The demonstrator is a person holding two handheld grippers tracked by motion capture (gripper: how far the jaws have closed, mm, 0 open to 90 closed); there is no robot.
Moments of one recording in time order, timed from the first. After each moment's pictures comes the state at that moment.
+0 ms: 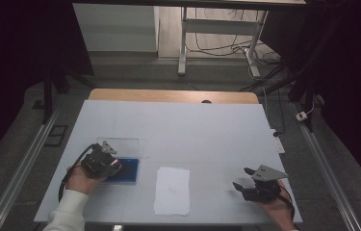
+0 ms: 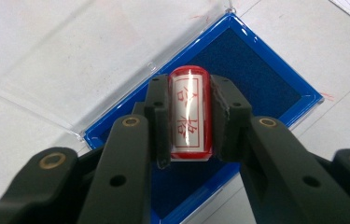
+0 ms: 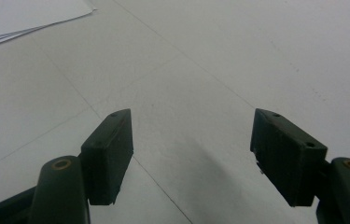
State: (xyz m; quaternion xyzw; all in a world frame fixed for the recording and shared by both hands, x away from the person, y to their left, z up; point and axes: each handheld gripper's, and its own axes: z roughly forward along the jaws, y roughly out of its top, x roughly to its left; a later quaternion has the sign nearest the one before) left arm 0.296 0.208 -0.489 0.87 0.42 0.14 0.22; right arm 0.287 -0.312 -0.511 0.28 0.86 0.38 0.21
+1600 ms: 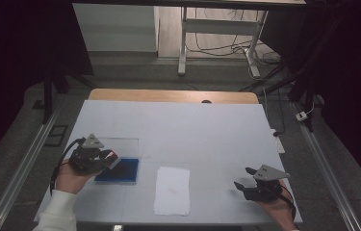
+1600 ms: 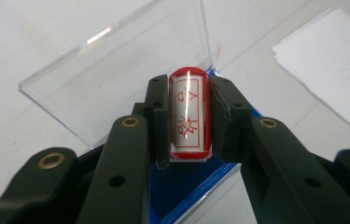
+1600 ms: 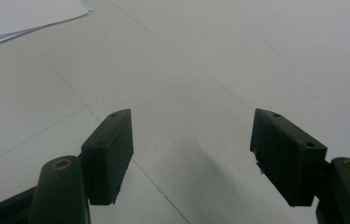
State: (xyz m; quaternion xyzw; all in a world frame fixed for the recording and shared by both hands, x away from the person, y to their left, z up) left arm 0.280 0.230 -0.448 0.83 0.42 0.16 0.32; right arm 0.287 -0.316 -0.510 0.29 0.85 0.38 0.21
